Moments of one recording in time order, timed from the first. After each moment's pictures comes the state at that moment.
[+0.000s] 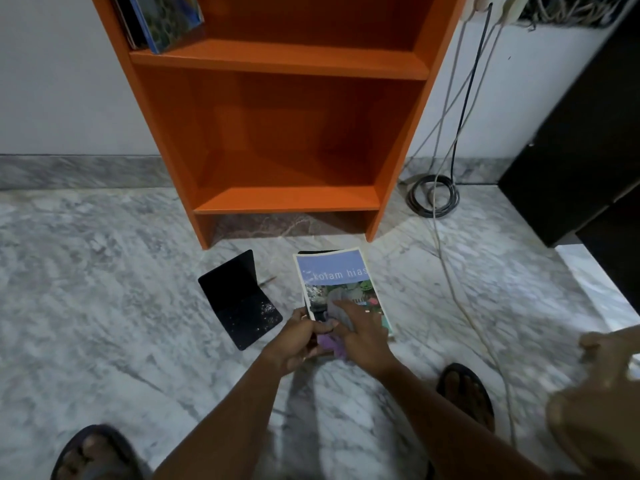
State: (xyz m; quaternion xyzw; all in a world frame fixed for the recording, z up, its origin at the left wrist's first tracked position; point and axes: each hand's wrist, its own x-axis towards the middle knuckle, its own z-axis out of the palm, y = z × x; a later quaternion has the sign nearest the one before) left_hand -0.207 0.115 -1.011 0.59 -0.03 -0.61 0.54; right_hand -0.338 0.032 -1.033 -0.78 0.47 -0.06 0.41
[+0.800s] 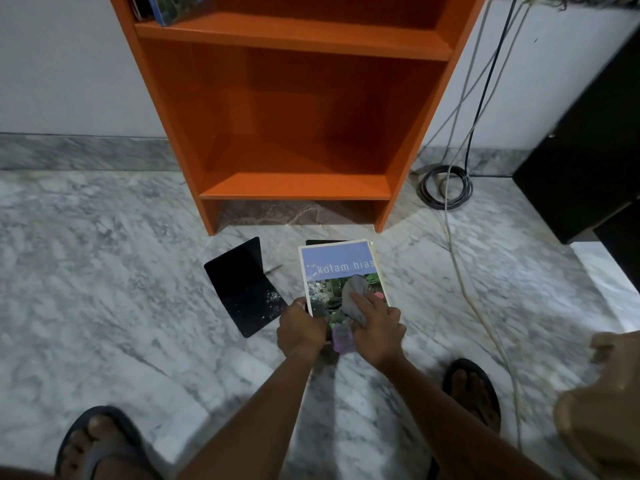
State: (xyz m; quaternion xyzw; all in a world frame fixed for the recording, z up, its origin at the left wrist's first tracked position) left_hand -0.222 0.109 -1.032 0.88 -0.14 -0.29 0.34; right_hand -0.345 0.029 -1.033 -0.84 0.49 0.00 0.24
